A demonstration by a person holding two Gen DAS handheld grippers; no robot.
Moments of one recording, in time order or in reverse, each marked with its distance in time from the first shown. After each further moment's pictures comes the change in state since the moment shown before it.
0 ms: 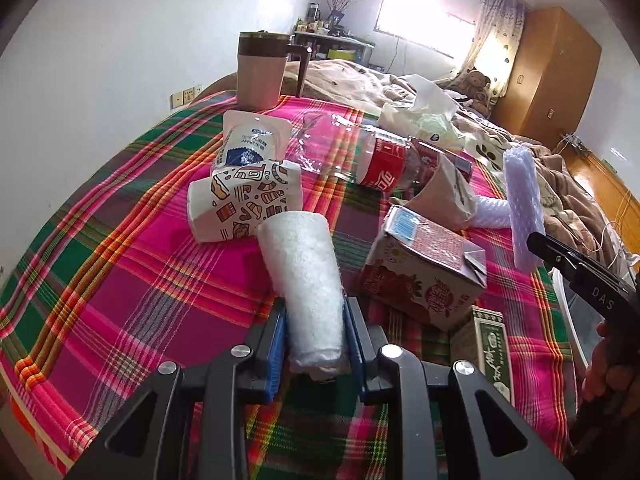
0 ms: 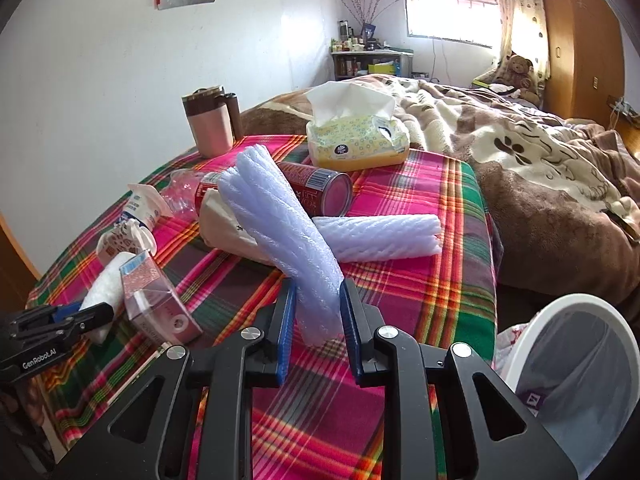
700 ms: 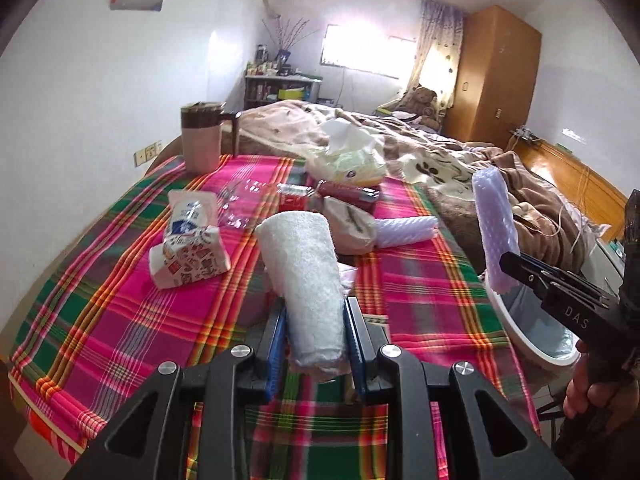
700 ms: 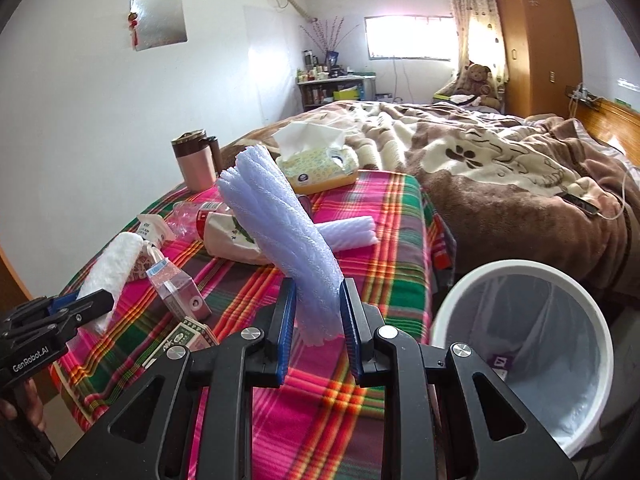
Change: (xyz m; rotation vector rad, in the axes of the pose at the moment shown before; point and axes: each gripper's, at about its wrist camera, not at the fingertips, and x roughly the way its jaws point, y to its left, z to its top) left arm -0.070 -0.062 -0.007 0.159 -0.149 -0.099; right arm -0.072 -0.021 -0.025 0.091 -0.115 -0.074
